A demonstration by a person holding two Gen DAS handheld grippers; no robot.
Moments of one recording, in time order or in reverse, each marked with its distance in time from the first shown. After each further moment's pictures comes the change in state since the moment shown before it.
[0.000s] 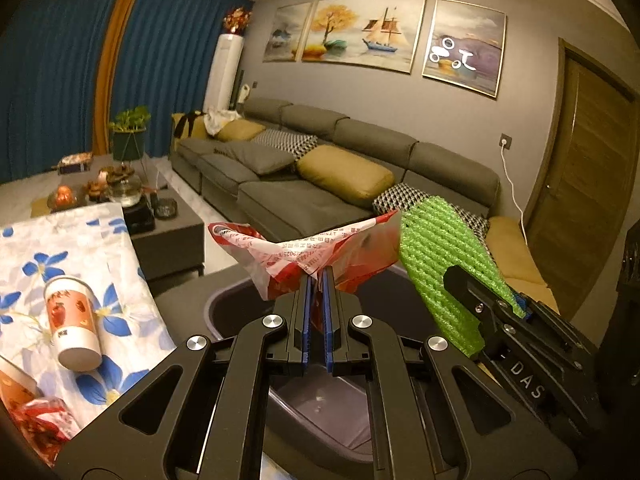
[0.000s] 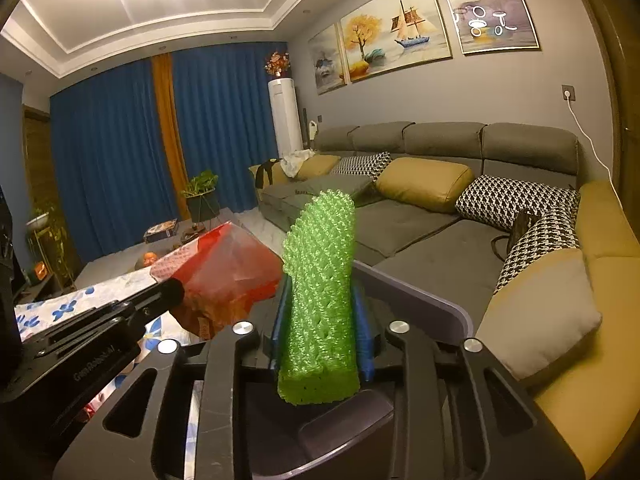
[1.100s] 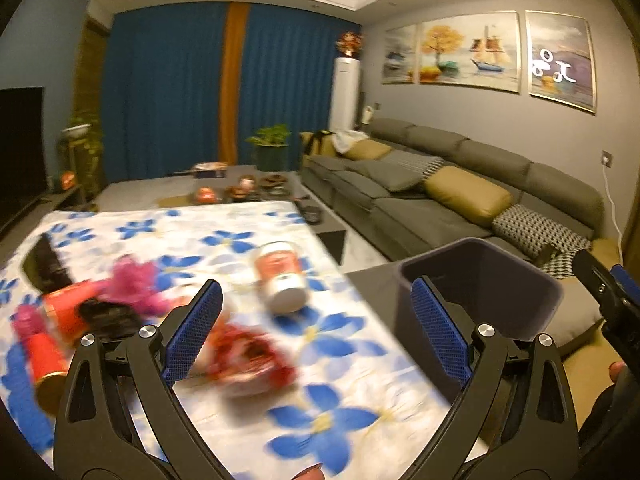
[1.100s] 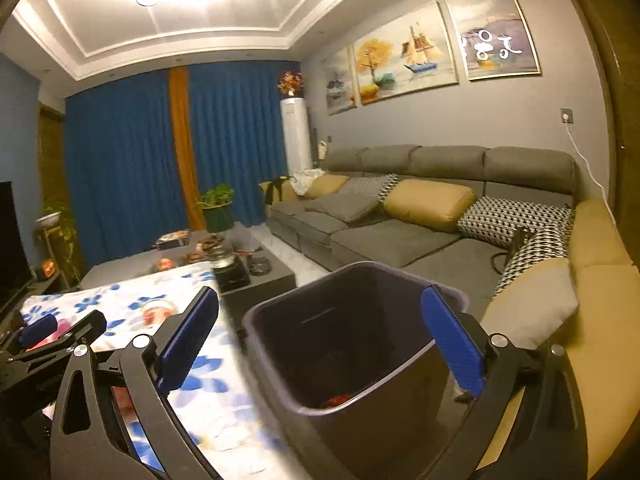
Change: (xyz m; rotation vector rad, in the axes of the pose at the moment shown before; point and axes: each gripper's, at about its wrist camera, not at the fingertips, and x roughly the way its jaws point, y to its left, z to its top) left arm -0.158 0.053 -0.039 -0.065 -0.089 0.505; right arm -0.084 0.045 -0.020 -0.041 -0.078 0.035
